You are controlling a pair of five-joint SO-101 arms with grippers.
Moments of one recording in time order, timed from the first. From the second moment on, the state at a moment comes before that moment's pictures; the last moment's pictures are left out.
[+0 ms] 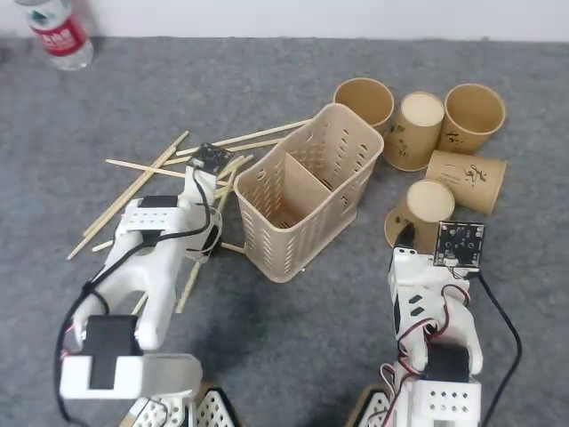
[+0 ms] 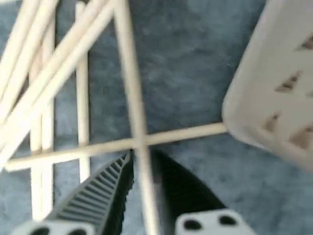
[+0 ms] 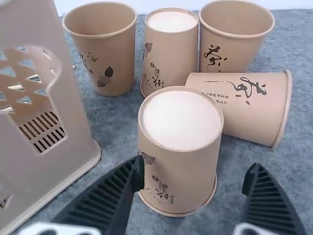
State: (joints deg) left arm -6.2 -3.5 45.4 51.1 -18.0; right arm -0.5 -103.2 94.2 45.6 -1.5
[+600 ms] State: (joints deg) left arm -7.9 -12.6 40.0 57.9 -18.4; right arm 0.0 -103.2 94.2 45.6 -1.5
